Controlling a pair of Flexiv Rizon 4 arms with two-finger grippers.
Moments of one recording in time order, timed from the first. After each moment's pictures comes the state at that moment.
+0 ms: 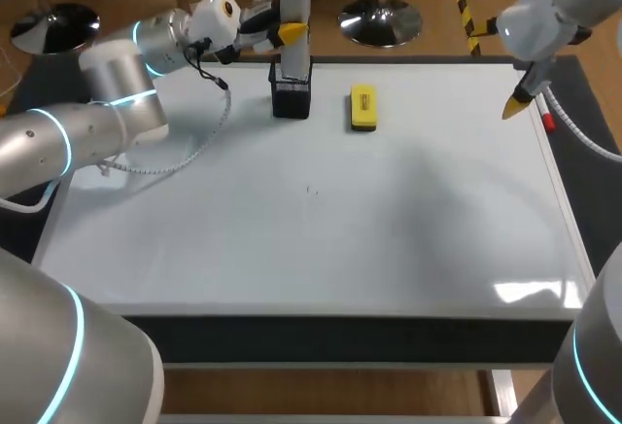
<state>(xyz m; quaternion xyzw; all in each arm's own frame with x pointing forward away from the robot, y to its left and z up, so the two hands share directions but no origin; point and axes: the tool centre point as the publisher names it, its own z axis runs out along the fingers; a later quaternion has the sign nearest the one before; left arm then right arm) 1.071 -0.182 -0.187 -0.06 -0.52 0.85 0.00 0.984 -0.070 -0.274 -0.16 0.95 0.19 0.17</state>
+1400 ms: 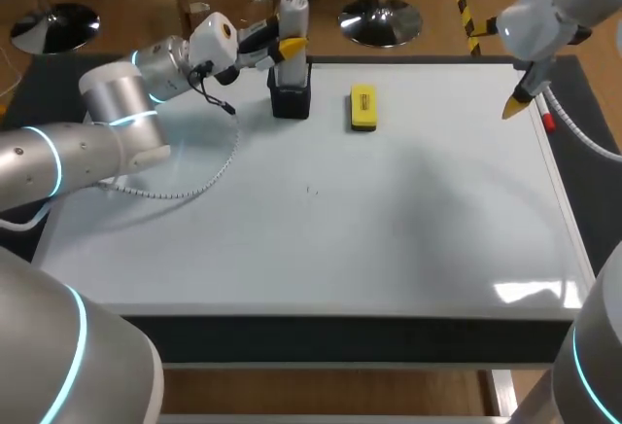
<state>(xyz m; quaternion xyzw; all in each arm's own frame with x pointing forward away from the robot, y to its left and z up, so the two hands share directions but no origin) 1.074 -0.176 -0.216 -0.02 -0.52 0.85 -0.05 0.984 -0.069 -0.274 -0.16 0.95 0.19 0.17</state>
